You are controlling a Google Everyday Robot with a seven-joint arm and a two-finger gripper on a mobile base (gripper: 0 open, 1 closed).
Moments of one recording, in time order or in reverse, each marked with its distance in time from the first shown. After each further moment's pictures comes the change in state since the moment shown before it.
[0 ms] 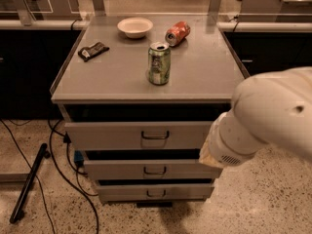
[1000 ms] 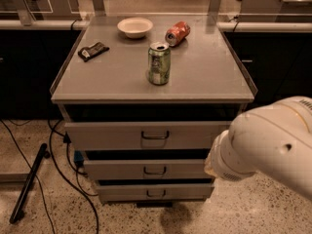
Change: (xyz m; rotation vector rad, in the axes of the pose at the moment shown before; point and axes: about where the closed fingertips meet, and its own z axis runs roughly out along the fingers) arm 0.024 0.012 0.033 0.065 0.049 -0.017
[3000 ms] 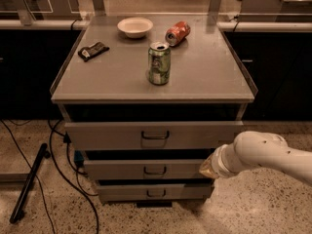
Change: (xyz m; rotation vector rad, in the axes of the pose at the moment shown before) arm 0.050 -0.037 0.216 -0.127 -0.215 0.218
